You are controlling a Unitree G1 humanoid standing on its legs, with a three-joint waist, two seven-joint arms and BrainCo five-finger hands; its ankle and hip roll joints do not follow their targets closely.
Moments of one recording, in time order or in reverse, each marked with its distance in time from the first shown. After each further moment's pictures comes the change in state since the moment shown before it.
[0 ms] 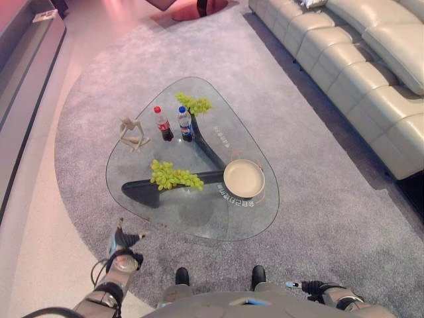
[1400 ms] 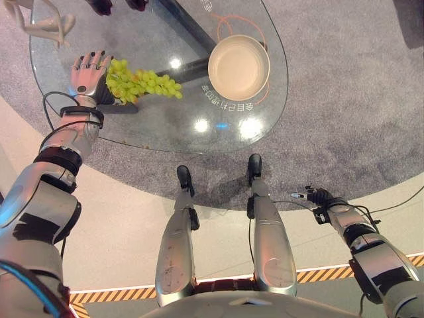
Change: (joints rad) left arm -0.861 0.444 -0.473 -0.019 0.522 0.084 -0.067; right arm -0.384 -0.182 0.138 -0.136 0.137 -0.073 -0.038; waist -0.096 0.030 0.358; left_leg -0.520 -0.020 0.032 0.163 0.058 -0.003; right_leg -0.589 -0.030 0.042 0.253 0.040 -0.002
